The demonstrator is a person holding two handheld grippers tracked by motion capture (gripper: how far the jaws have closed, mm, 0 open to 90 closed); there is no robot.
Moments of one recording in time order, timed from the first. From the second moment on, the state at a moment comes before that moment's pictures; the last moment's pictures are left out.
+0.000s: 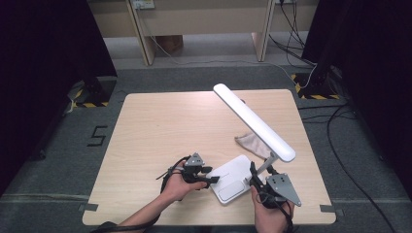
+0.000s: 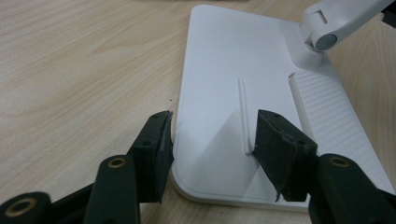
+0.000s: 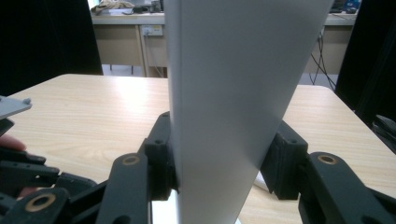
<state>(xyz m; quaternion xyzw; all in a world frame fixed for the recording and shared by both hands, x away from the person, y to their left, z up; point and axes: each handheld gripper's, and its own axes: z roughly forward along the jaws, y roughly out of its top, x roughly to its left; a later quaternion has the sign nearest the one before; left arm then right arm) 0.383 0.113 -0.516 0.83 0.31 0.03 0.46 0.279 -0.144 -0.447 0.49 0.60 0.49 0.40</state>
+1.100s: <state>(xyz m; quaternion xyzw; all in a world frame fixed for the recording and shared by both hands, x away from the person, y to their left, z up) 0.375 0.117 -0.501 0.83 0.30 0.05 0.47 0.304 -0.150 -0.443 0.47 0.60 0.53 0.37</state>
